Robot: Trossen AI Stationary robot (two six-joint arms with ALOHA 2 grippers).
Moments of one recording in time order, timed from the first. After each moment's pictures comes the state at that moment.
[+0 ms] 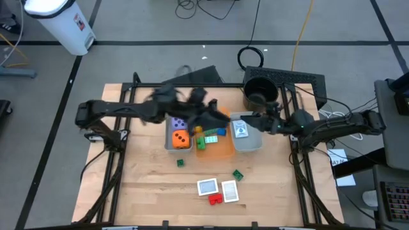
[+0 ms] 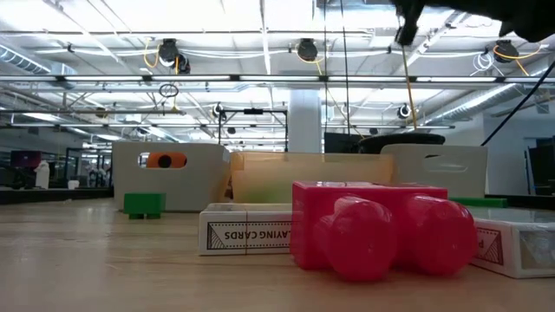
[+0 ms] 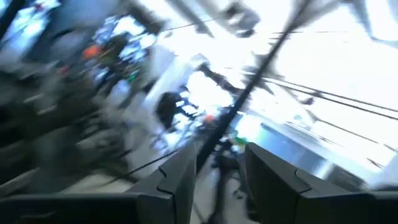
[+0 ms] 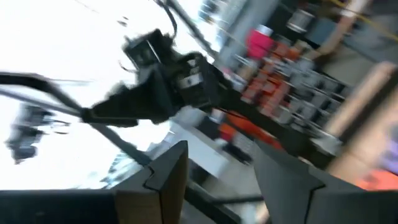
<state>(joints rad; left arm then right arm) 0.04 1.60 1.46 0.46 0.42 -0.71 0.02 0.88 0.44 0.81 0.08 1.01</state>
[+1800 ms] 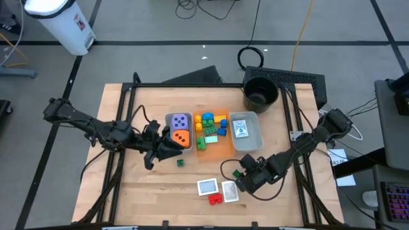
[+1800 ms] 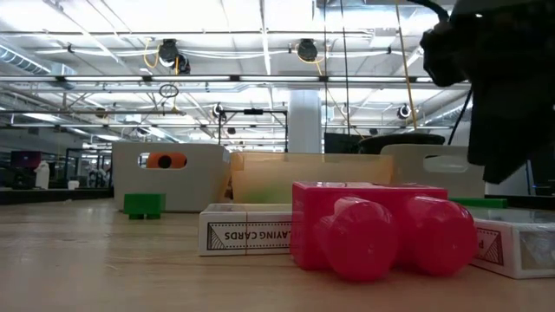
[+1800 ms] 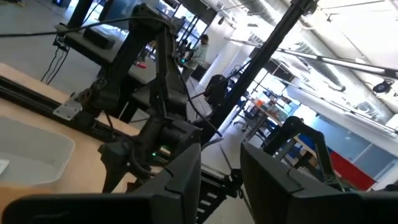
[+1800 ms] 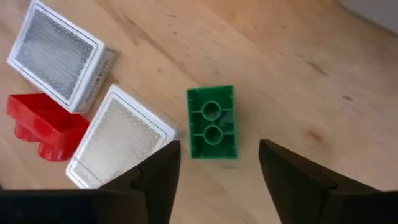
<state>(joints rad) -0.36 1.04 0.79 0.37 -0.14 -0.59 0.58 1.58 0.93 -0.53 0.26 1.43</state>
